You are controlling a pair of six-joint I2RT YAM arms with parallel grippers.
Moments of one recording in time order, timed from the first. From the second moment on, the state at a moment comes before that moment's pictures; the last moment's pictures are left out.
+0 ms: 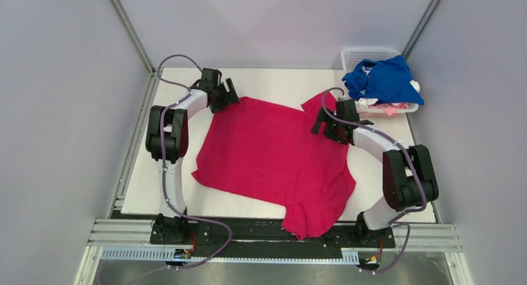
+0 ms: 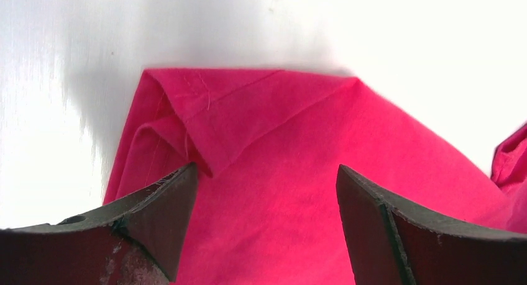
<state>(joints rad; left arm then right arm) -0.19 2.14 1.59 -0.29 0.15 -0.56 0.21 1.58 0.92 -0.20 -0.05 0.51</state>
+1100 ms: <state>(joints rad) -0.11 2.46 2.20 -0.41 -0.18 -0.91 0.19 1.69 1.01 -0.20 -0.02 0.46</state>
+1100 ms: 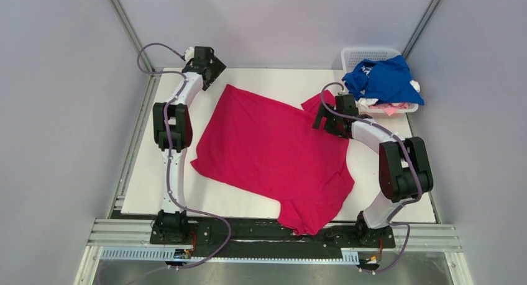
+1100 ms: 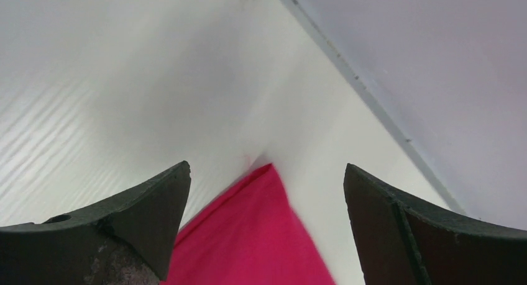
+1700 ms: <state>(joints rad) -0.28 2.07 1.52 -0.41 0.15 -0.61 0.22 1.70 1.04 -0.23 -0.03 0.49</state>
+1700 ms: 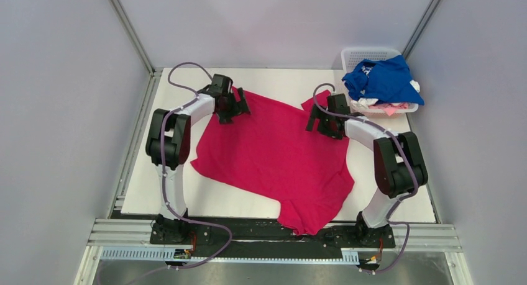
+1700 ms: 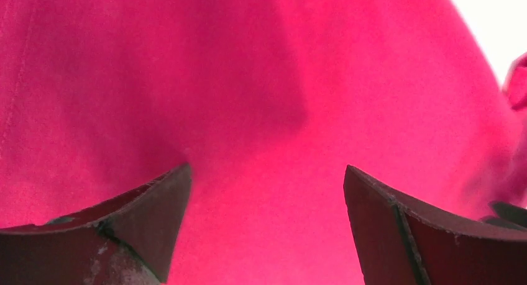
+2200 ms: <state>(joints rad) 0.00 1.87 1.17 -0.24 0.24 -0.66 0.46 1.95 1.30 -0.26 -0.01 0.50</state>
